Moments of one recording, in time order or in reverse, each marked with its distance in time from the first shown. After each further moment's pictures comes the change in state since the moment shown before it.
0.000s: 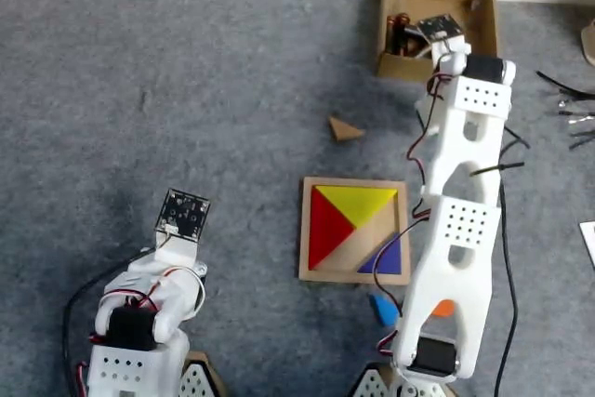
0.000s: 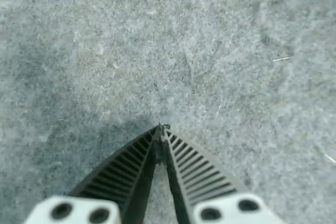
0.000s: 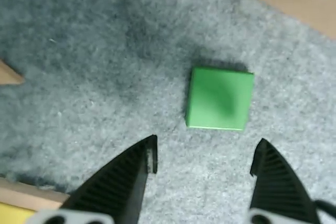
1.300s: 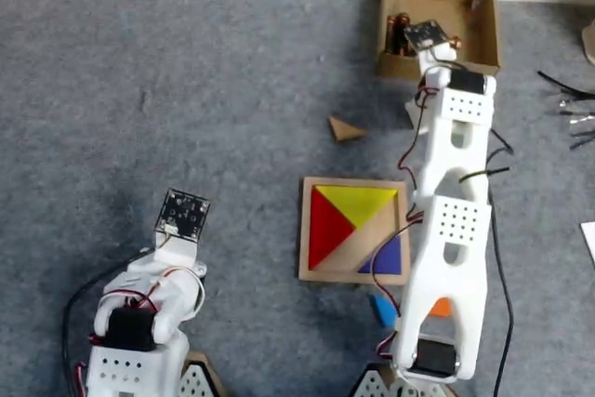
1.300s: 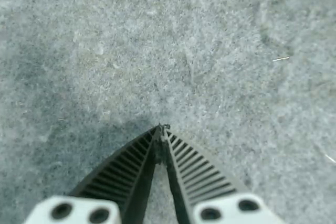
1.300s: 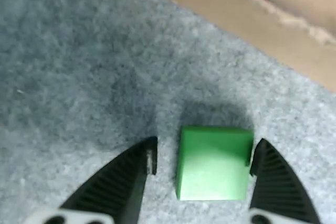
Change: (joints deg) left arm 0.0 0.0 0.0 0.0 0.0; right arm -0.8 9.2 0.0 -15.1 1.7
